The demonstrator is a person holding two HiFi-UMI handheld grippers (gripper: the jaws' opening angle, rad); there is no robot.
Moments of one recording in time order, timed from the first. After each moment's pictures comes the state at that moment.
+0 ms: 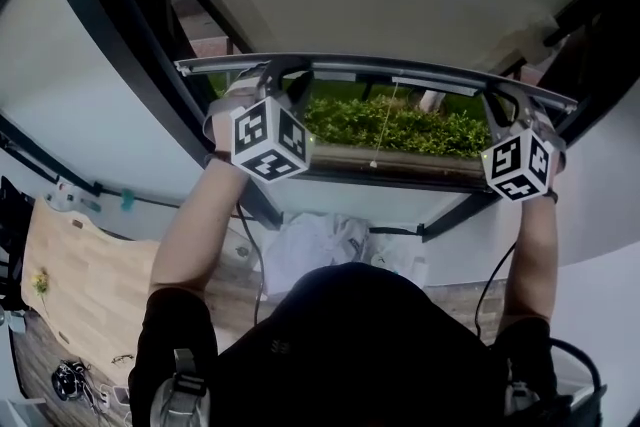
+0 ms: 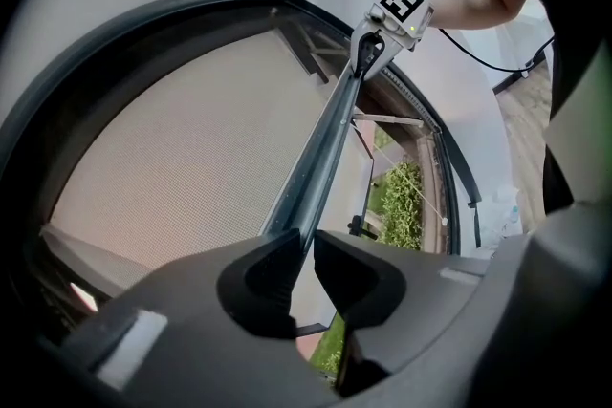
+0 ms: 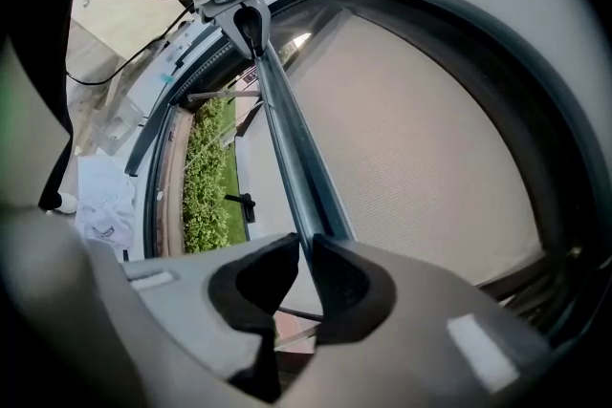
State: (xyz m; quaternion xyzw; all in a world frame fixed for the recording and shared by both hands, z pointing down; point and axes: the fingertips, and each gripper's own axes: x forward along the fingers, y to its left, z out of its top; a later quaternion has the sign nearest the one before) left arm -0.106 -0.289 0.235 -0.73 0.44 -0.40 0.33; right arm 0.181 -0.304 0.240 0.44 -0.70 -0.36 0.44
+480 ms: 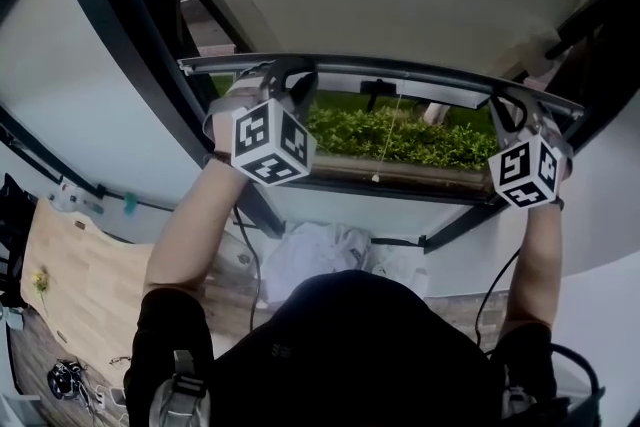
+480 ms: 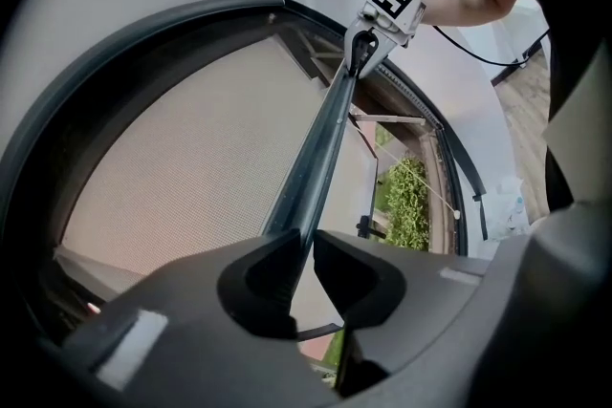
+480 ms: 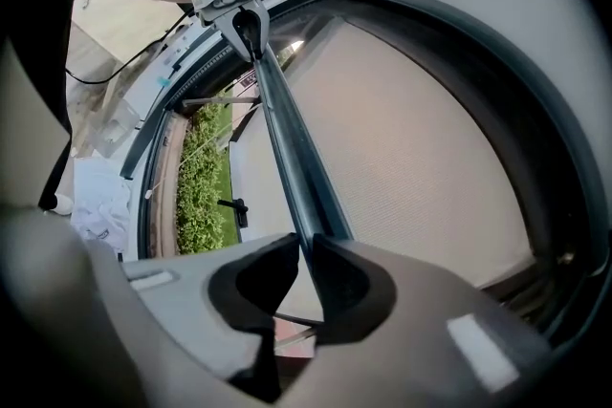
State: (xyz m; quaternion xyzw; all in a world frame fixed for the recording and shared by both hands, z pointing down) left arm -0.107 -0.286 0.209 -0.72 0.44 -0.41 0.36; right arm 0.178 -0.302 0.213 0.44 -0.70 -0.38 0.42
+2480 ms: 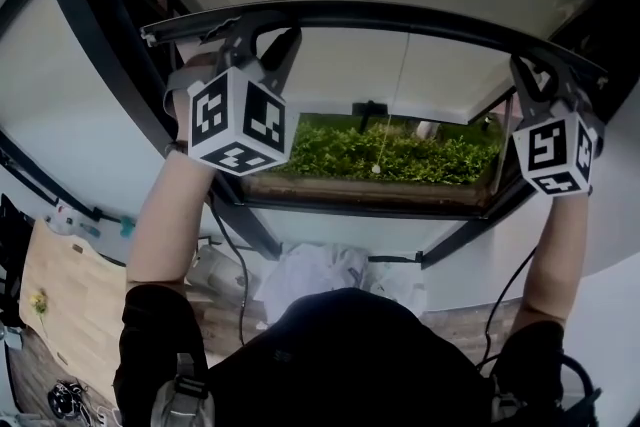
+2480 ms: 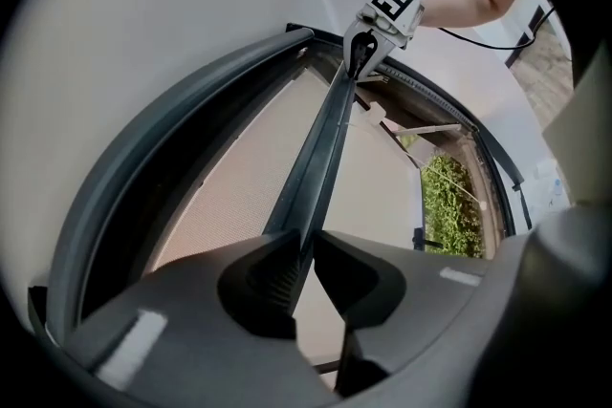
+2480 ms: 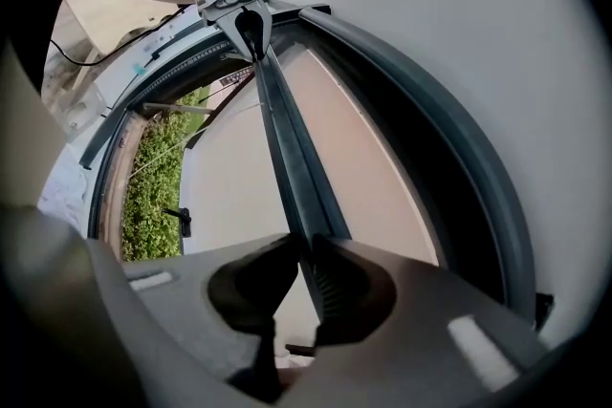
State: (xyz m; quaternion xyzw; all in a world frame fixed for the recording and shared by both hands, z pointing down) left arm -0.106 -0.285 0.065 -0.67 0.47 -0.35 0.45; right arm 0.176 -0.297 0.068 0.49 -0.65 -0.46 0.36
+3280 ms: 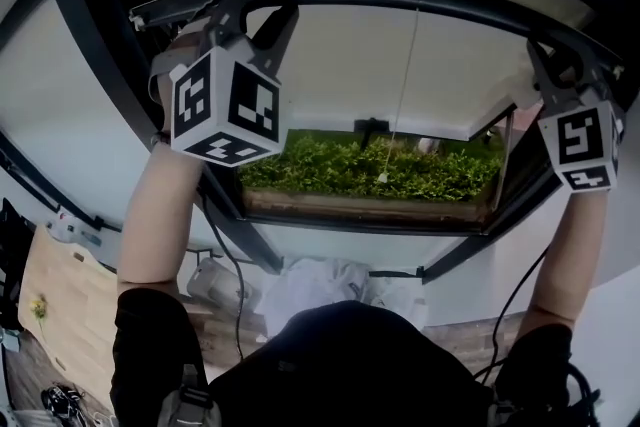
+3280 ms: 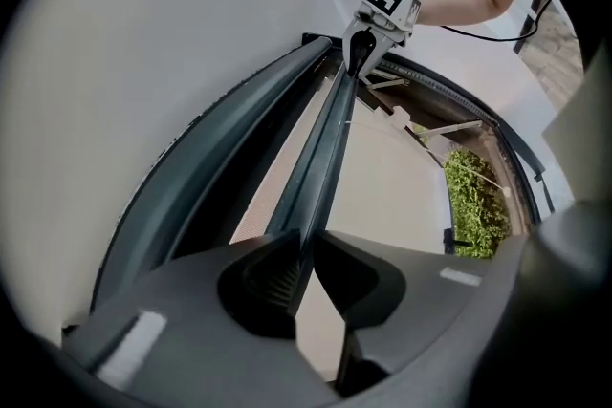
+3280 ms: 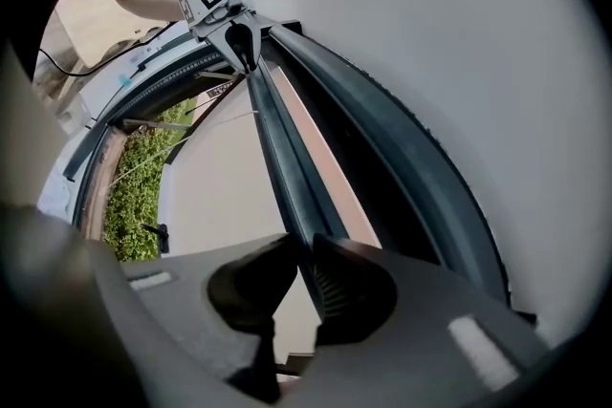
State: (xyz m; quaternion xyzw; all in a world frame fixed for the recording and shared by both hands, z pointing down) left arm -0.108 -0.283 -0.006 -0.64 0.50 -0.32 0.49; right arm 0.173 -0.293 -0.005 0.50 -0.65 -0.47 0.31
